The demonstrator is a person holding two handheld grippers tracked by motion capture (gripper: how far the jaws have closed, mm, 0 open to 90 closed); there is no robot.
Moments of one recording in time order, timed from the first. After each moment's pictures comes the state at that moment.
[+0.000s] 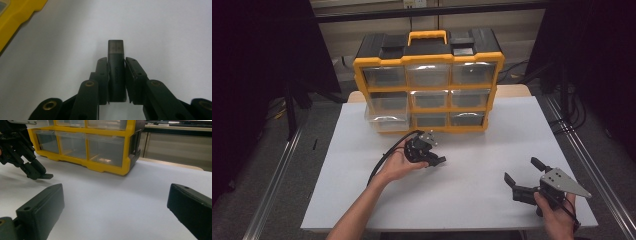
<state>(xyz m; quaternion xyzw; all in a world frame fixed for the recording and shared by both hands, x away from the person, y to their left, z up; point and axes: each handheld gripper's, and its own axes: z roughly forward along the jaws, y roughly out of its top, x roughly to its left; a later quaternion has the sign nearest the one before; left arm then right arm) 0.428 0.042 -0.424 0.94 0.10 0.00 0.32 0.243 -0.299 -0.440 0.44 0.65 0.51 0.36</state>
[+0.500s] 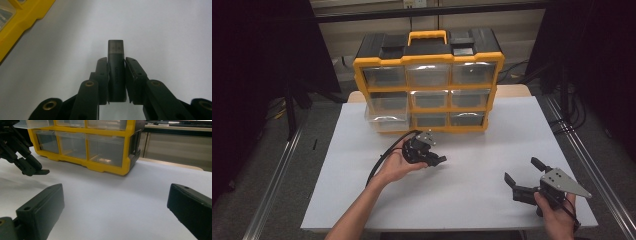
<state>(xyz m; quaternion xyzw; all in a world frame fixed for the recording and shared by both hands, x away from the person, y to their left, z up) 0.421 0.048 -0.414 0.93 0.11 0.00 0.34 0.243 -0.300 -0.440 0.44 0.65 0.51 0.36</state>
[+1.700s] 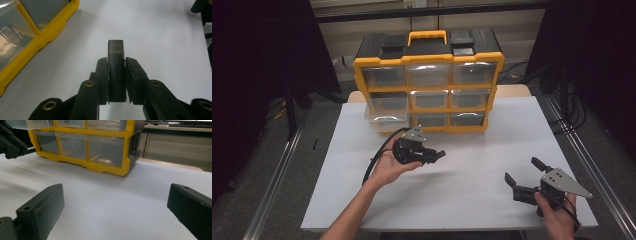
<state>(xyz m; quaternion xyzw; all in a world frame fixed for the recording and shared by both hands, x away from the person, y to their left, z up) 0.402 0.069 -0.380 0.90 0.12 0.01 0.42 0.243 -0.300 -0.439 0.44 0.64 0.51 0.36</state>
